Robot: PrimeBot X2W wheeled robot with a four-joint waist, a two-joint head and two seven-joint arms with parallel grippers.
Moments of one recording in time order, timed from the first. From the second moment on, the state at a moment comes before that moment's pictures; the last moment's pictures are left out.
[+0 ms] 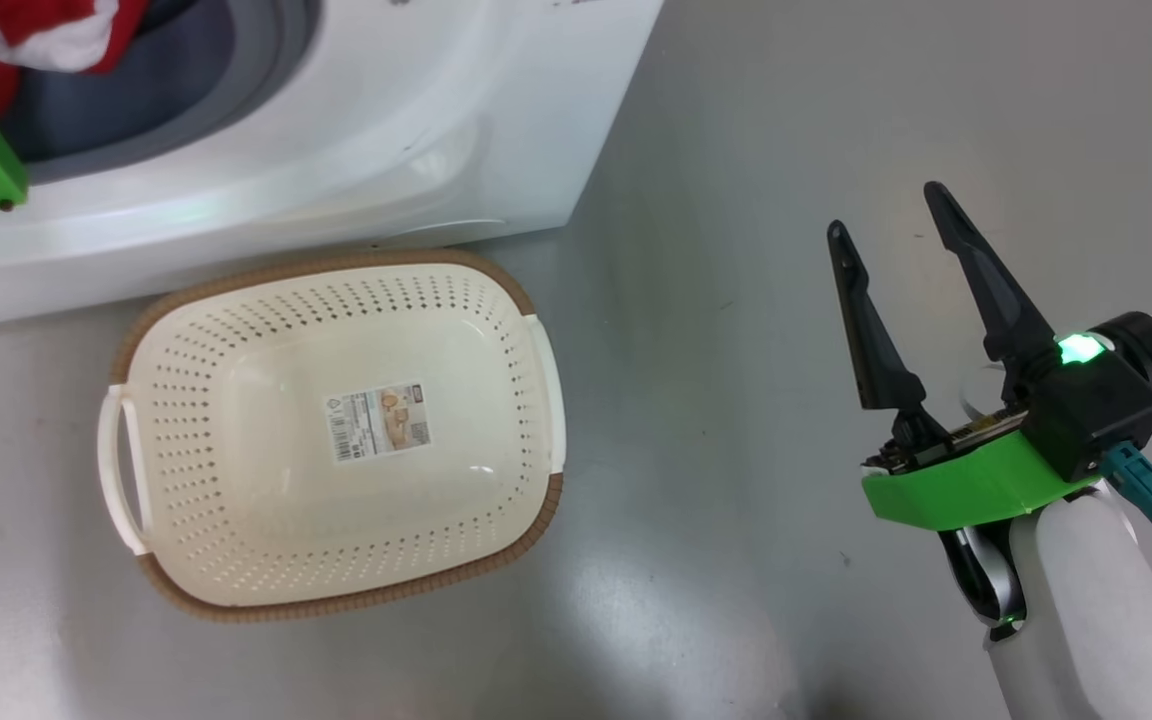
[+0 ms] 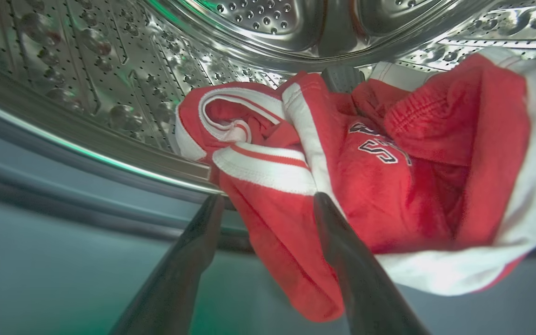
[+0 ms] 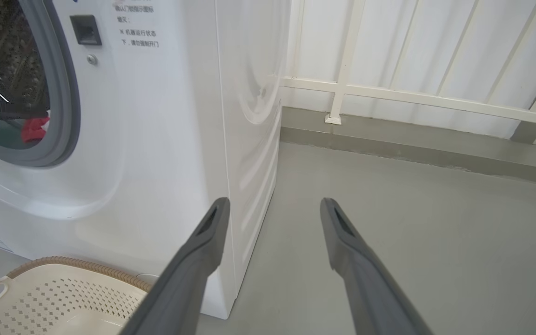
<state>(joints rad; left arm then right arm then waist) -1.25 0.28 -0.03 1.16 -0.28 0.01 0.00 -0.35 -0.05 0.09 0.07 0.11 0.12 -0.26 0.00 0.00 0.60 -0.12</state>
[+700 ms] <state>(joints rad) -1.30 0.33 -0.07 1.24 -0.28 0.02 0.03 -0.37 -0.05 0.11 0.07 0.13 0.13 -0.26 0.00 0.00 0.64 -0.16</state>
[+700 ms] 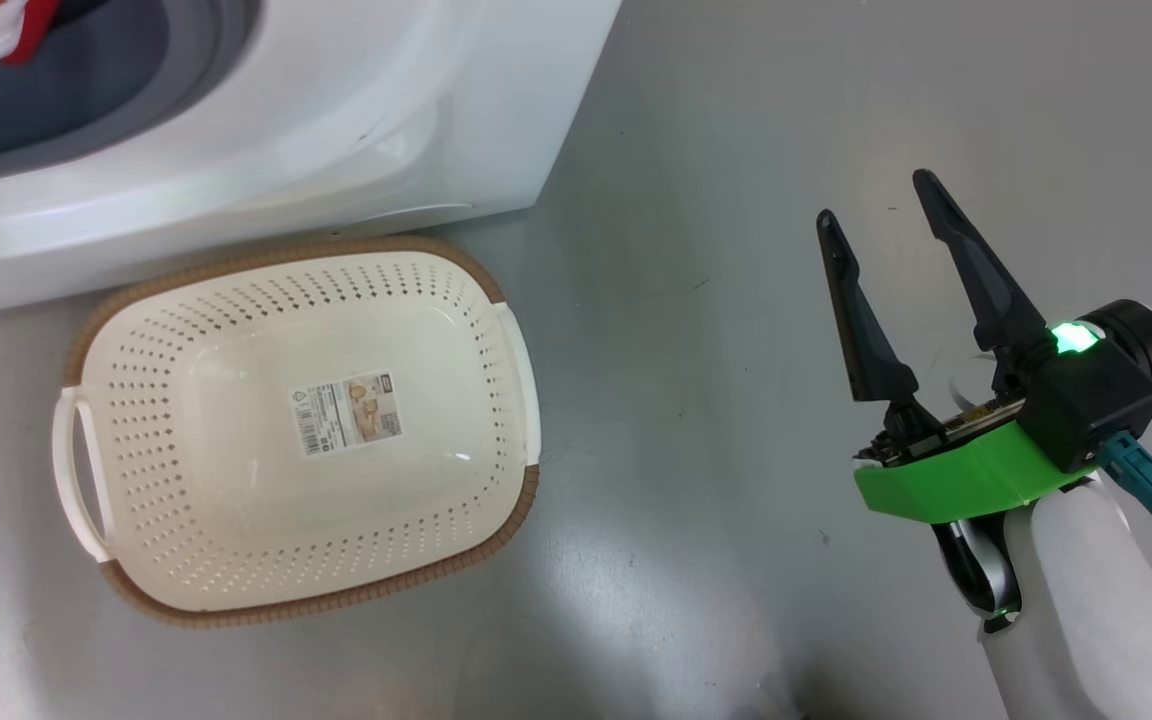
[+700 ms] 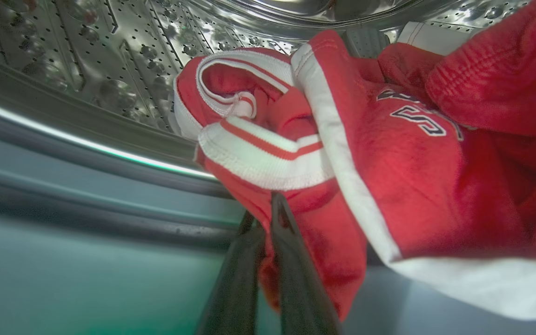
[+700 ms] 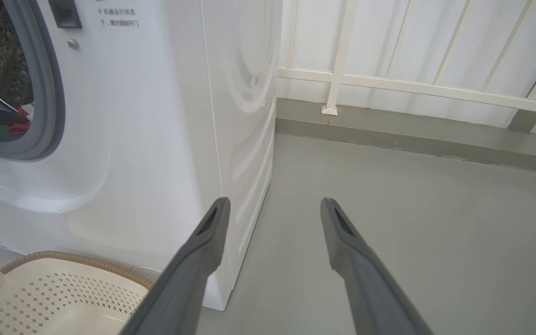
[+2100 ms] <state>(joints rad) -0.74 0.21 -0.03 0.63 -0.32 -0.05 -0.25 -0.29 -0.05 0.06 0.11 0.13 0.13 -0.26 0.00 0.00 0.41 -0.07</state>
